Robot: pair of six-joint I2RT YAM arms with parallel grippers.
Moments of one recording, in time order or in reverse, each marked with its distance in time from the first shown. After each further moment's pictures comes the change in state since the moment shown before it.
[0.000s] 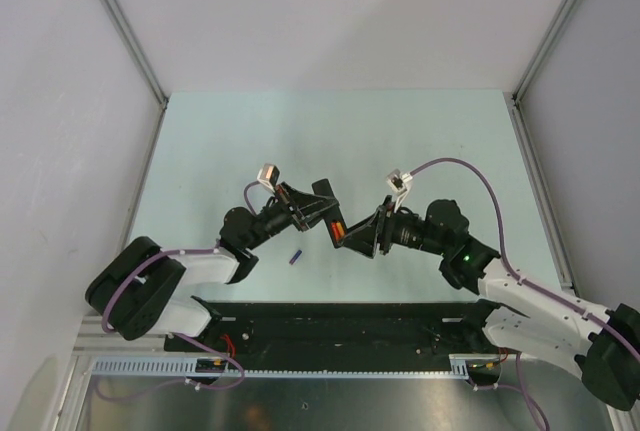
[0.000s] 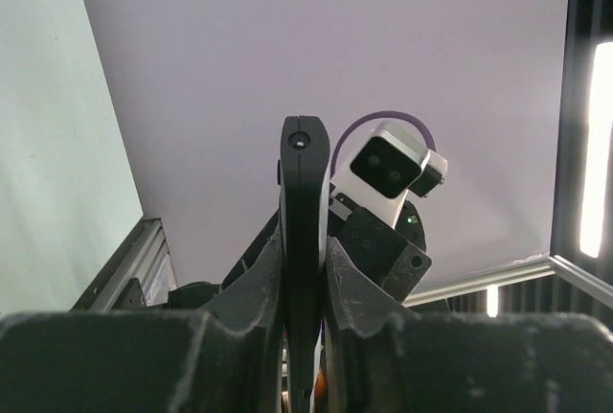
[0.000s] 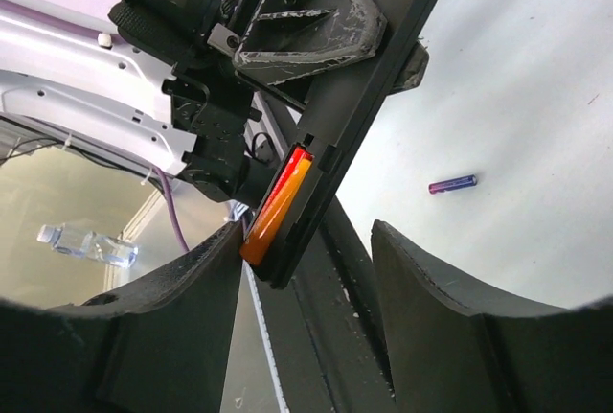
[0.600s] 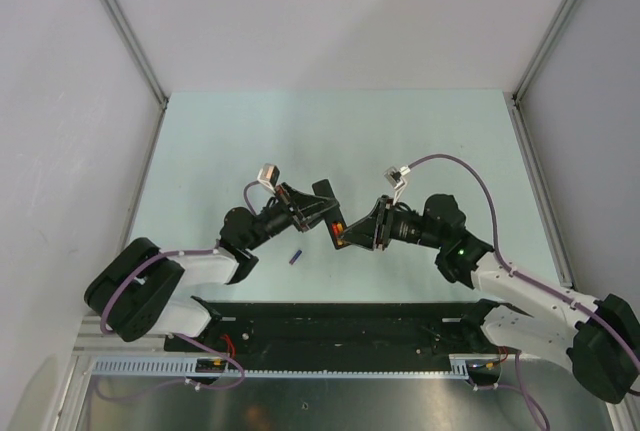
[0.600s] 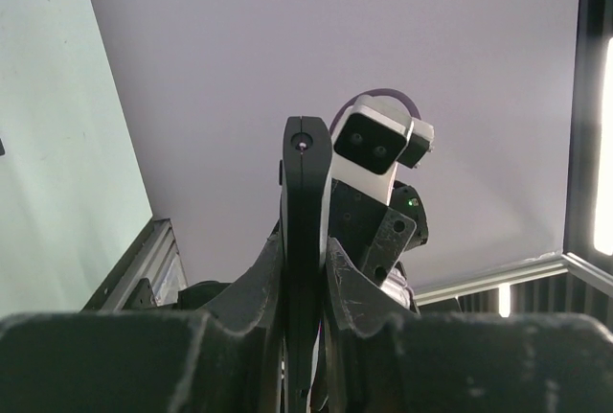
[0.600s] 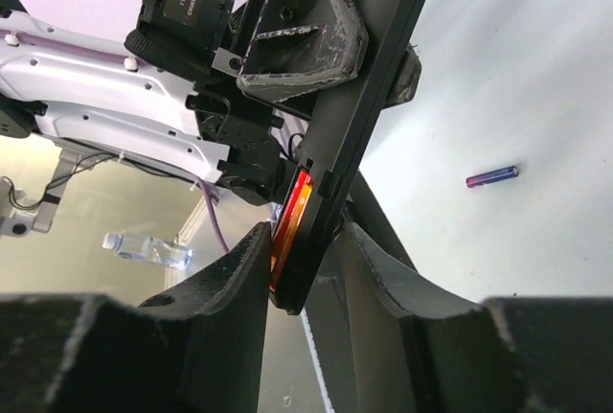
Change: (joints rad) left arm -0.004 -0.009 0.000 -0.016 -0.005 0.028; right arm -0.048 0.073 0.000 0.082 -0.093 0.142
